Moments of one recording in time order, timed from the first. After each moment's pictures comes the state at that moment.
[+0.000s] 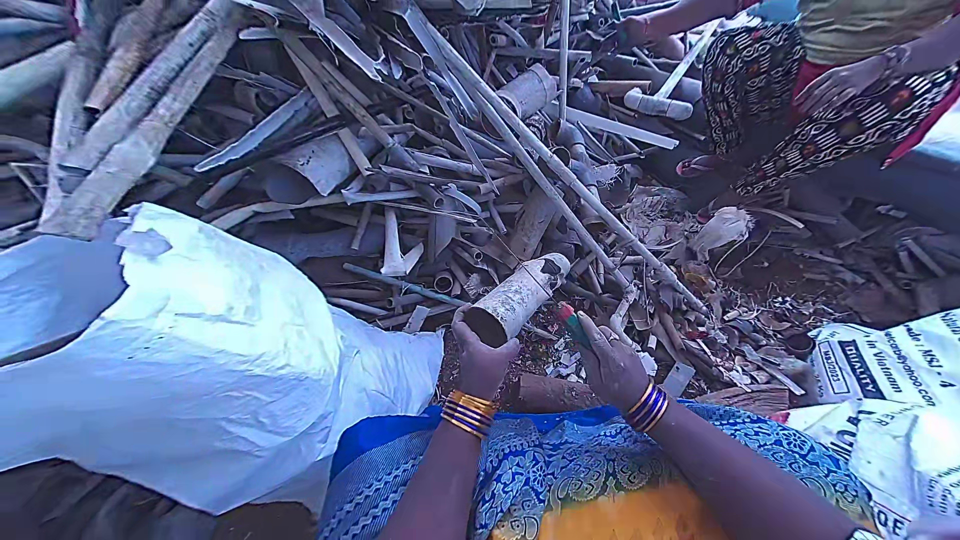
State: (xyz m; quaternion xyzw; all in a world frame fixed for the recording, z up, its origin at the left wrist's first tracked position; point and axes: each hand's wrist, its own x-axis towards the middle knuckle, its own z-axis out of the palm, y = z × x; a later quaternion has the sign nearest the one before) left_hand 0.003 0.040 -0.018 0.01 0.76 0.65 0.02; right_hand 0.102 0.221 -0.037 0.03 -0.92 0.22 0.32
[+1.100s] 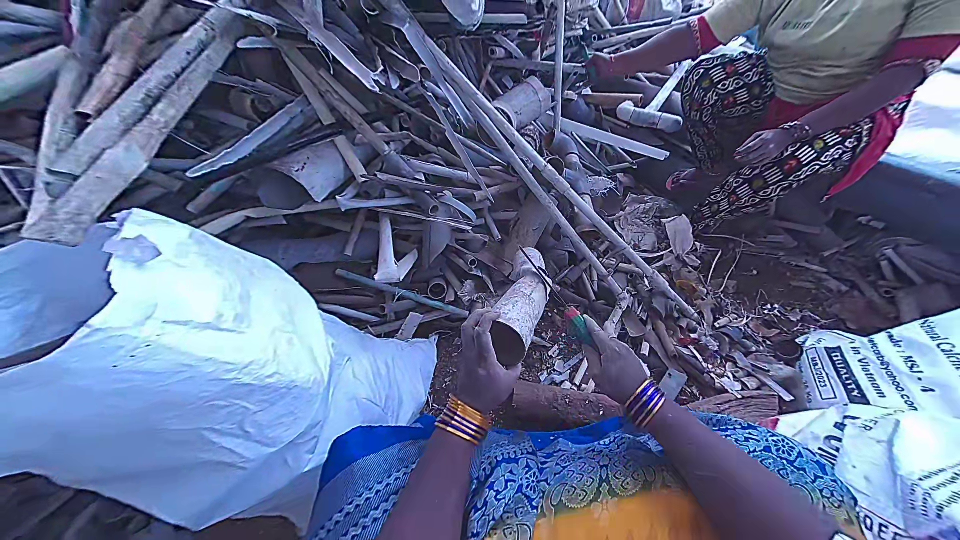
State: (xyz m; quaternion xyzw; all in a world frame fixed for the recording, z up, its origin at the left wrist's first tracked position) left_hand -0.003 0.040 -0.049 0.33 0.80 0.44 -0.24; right_hand 0.104 0.241 -0.011 -0.13 -0.95 0.28 0.00
